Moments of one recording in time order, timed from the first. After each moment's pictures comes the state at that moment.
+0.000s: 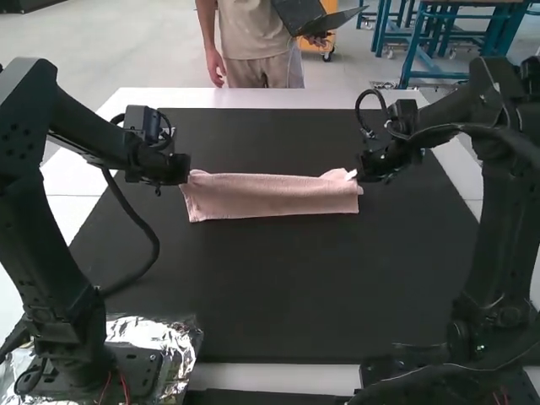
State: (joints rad) left arm -0.04 1.65 0.83 0.08 0.14 -0.04; right arm 0.11 1.98 1.26 -0.29 -0.49 -0.18
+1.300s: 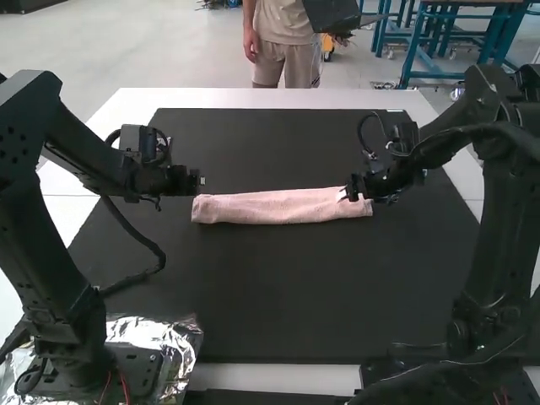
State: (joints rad) left arm -0.05 1.64 0.67 0.35 0.12 -0.07; right arm 0.09 2.00 1.13 -0.23 -0.48 -0.18
